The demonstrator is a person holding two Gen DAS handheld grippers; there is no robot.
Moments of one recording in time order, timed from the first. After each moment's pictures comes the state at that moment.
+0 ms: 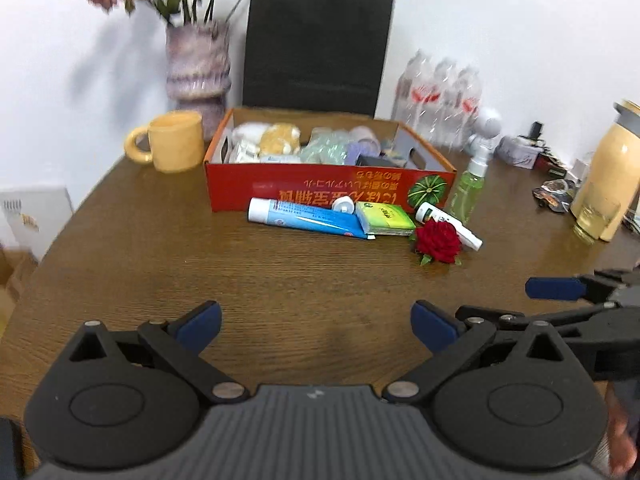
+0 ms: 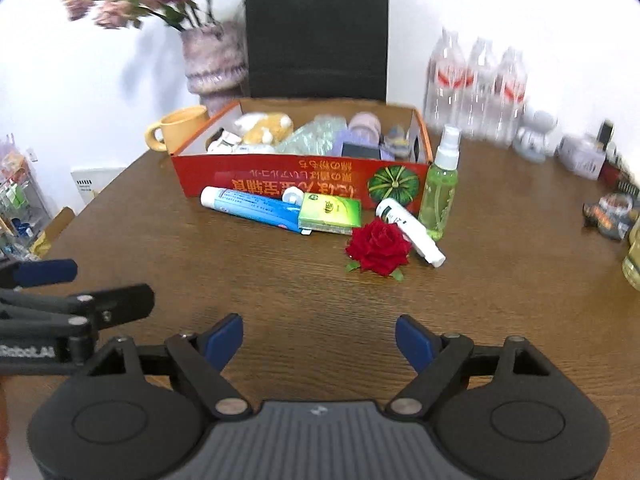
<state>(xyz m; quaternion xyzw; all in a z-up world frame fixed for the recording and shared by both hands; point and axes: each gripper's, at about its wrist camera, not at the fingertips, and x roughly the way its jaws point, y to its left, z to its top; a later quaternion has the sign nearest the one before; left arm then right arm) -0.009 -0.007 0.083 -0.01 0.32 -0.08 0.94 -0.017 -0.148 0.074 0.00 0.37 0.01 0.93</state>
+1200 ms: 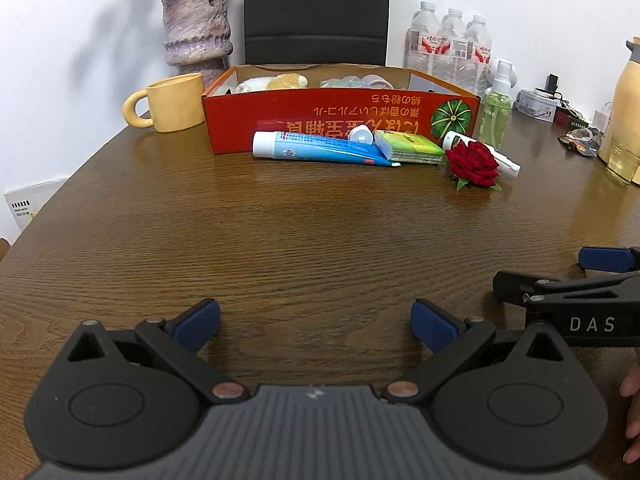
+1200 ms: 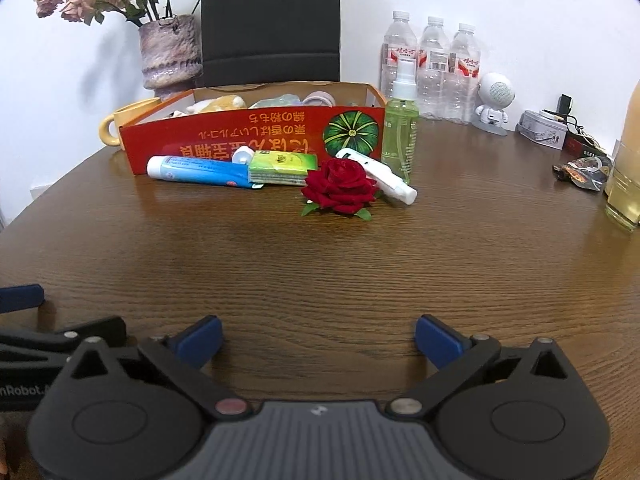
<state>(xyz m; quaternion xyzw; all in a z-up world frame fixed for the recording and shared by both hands) -0.001 -0.016 0.009 0.03 0.34 -0.06 0.94 -0.028 -0.156 -0.005 0.02 0.34 -0.06 0.94</state>
